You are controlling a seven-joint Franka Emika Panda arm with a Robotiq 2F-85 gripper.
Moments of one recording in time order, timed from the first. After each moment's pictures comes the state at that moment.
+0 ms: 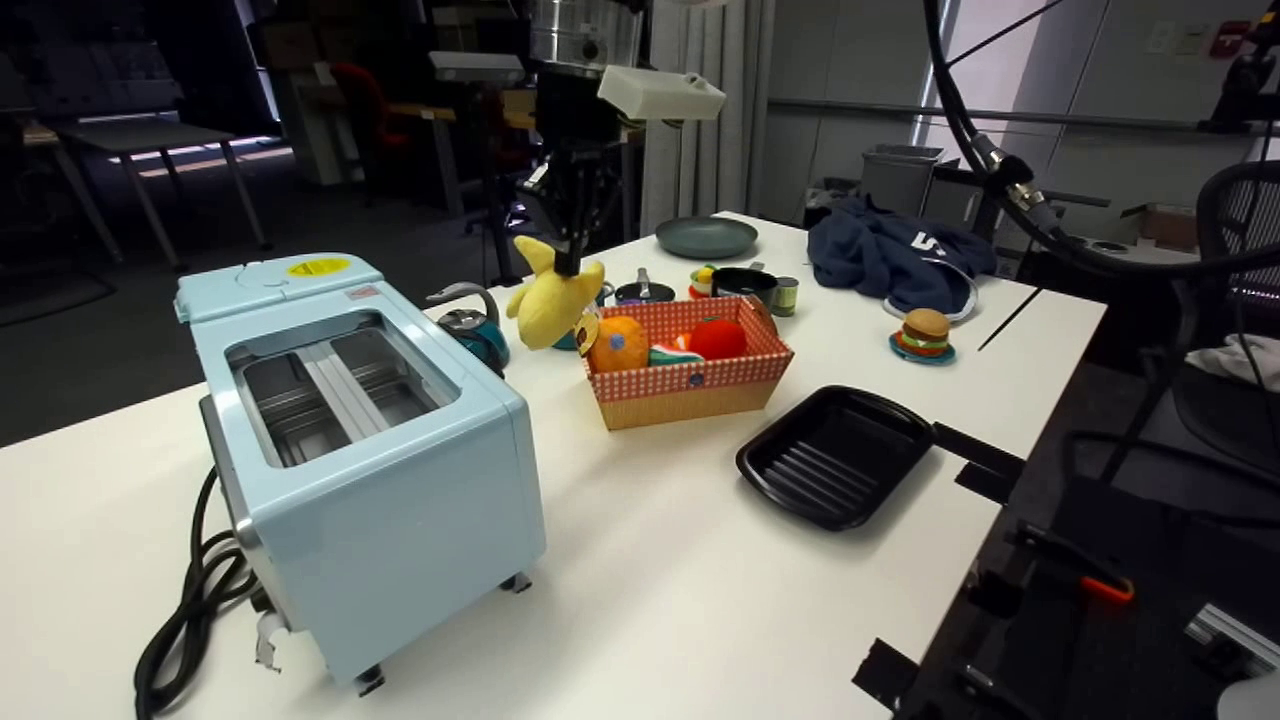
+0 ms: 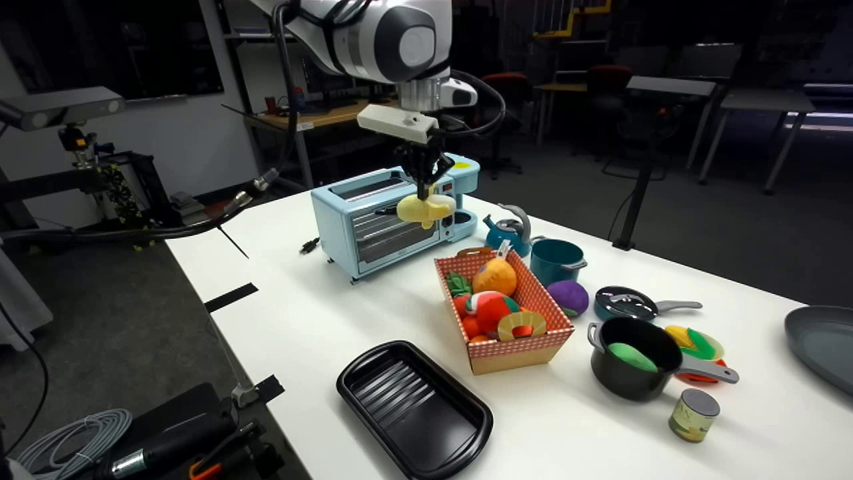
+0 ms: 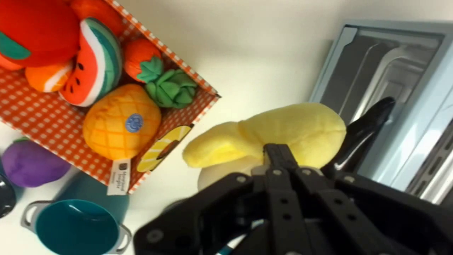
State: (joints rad) arm 0.07 0.25 0.12 -1.80 0.08 2.16 -0.04
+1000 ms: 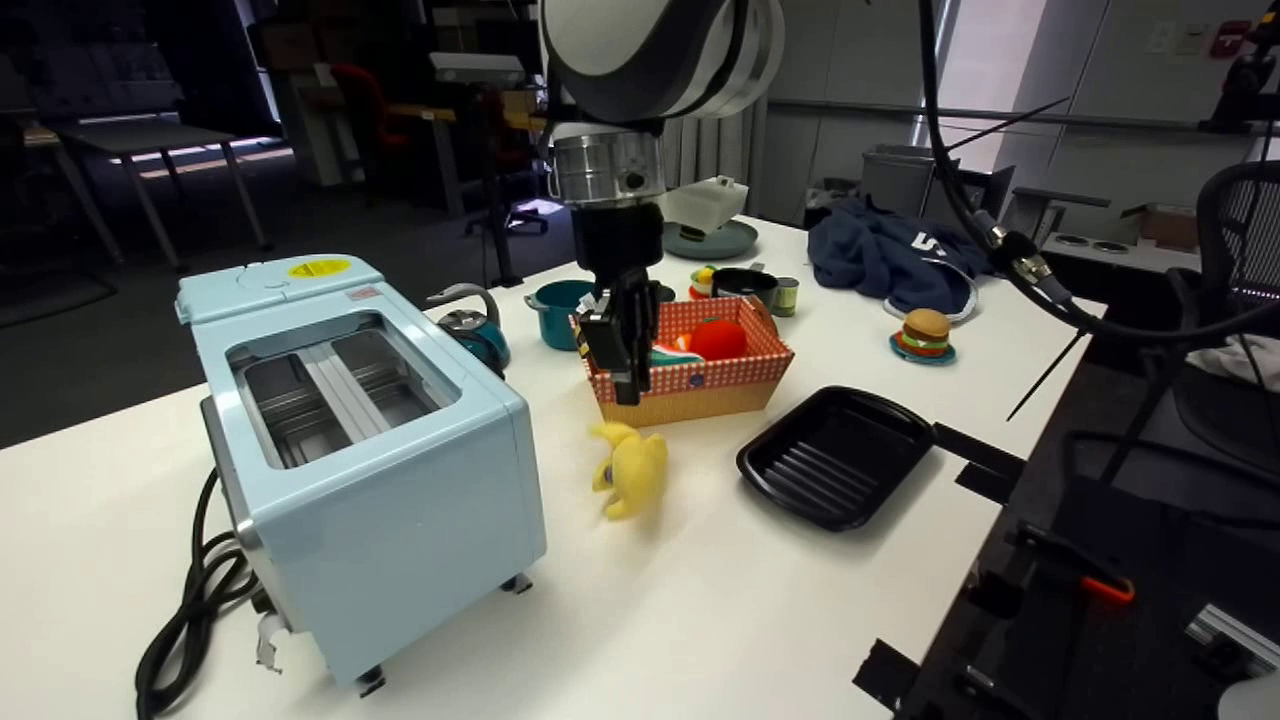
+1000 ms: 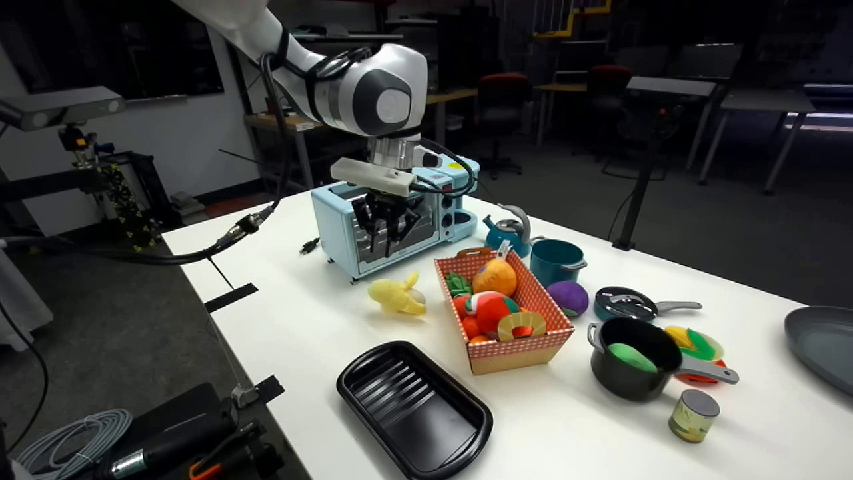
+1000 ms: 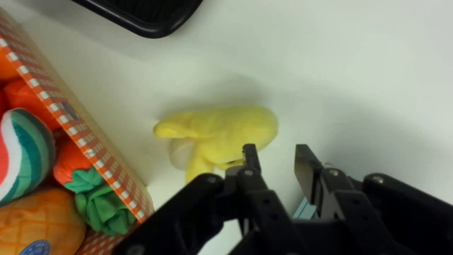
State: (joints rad) arm 0.09 0.26 0.15 -1.97 0.08 2.08 -0.24
